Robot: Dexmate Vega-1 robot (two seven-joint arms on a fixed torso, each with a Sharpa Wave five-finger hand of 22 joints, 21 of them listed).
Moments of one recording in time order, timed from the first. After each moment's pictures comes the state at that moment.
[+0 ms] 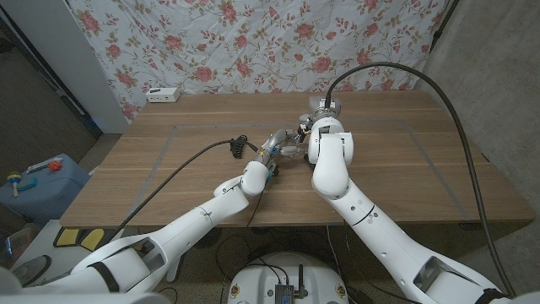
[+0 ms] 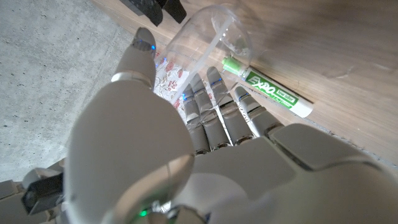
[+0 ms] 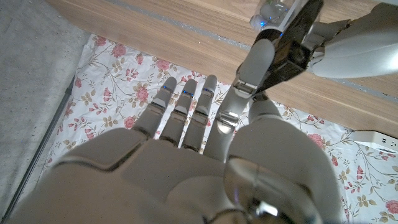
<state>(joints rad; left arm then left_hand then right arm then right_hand) 0.70 0.36 0.79 -1.36 0.16 -0.05 0.38 1.08 -0.04 0.33 -0.25 0.21 0.76 -0.03 0.28 0.21 0.84 -0.10 0.20 0.47 0.83 -0.10 0.20 0.18 0.34 -0.04 0.18 0.17 -0.83 -0.21 -0.70 -1.98 -1.69 -0.79 0.71 0.70 0.19 0.29 -0.12 0.20 1.43 -0.07 0.74 0.19 0.75 -0.04 0.22 0.19 0.54 -0.05 0.26 0.21 0.46 0.05 0.20 0.17</state>
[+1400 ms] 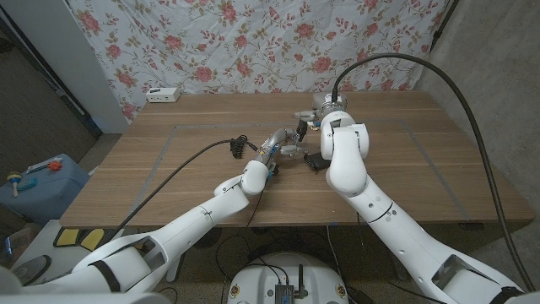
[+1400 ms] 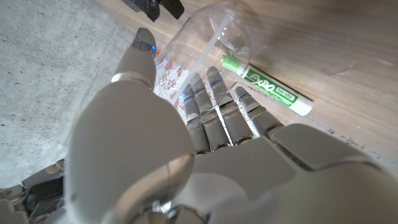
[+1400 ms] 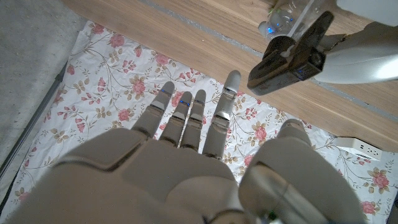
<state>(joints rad) 0.69 0.36 0.79 -1.35 0.16 -0.05 0.39 1.08 -0.04 0.34 -0.26 0.21 0.76 -0.03 0.27 0.21 0.84 -0.10 0.21 0.48 0.83 -0.10 0.20 0.19 0.34 -0.04 0.18 0.17 -0.83 -0.32 -0.66 -2.11 -1.66 -0.67 0.82 0.34 0.01 0.10 0.00 0.23 0.83 -0.09 0.39 0.19 0.49 0.05 0.18 0.19 0.36 0.01 0.19 0.21 0.39 0.09 0.19 0.17</state>
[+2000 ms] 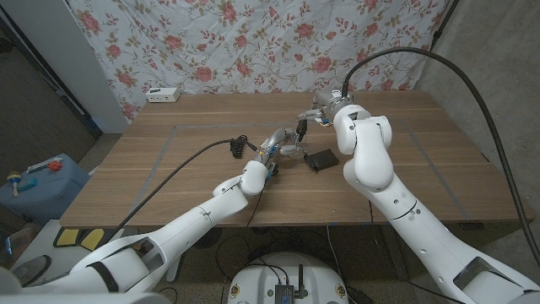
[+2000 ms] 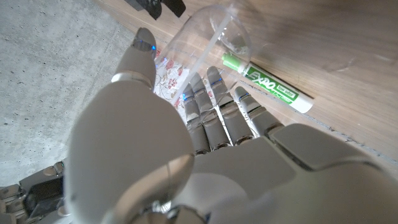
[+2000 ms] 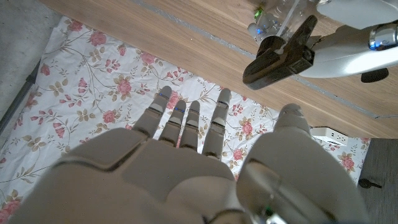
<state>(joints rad) 0.70 0.37 0.79 -1.37 0.16 -0.06 0.39 1.08 -0.04 0.34 -0.26 0.21 0.76 -0.03 0.27 0.21 0.84 -0.10 0.21 0.48 0.83 -0.10 0.20 0.19 0.34 -0.04 0.18 0.17 -0.84 -0.41 -0.59 -2.22 -1.48 -0.61 0.86 0.45 0.02 0.13 -0.08 0.23 0.58 -0.12 0.28 0.21 0.29 0.06 0.18 0.20 0.21 0.06 0.19 0.20 0.31 0.12 0.18 0.17</state>
